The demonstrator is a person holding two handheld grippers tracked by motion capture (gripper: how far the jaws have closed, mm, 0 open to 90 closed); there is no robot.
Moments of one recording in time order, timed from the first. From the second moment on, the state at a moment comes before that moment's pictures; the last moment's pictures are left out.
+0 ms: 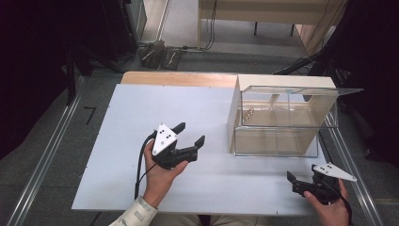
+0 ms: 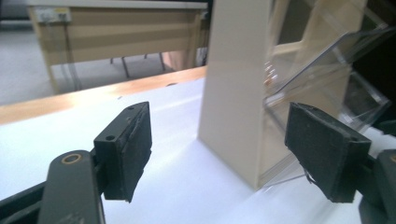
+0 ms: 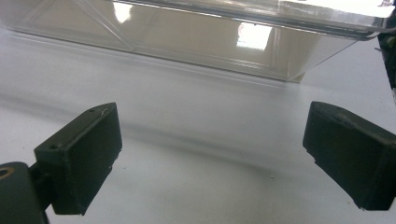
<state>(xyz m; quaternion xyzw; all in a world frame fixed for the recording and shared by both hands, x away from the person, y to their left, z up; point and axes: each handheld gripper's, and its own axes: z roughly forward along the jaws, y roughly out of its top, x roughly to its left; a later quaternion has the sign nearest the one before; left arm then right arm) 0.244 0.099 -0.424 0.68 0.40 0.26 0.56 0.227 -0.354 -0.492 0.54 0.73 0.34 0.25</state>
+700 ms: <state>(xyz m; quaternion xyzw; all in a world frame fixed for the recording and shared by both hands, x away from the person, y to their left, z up) 0.206 0.230 -0.474 0.63 0.55 0.31 0.46 0.227 -0.354 -0.492 0.54 0.73 0.34 0.25</state>
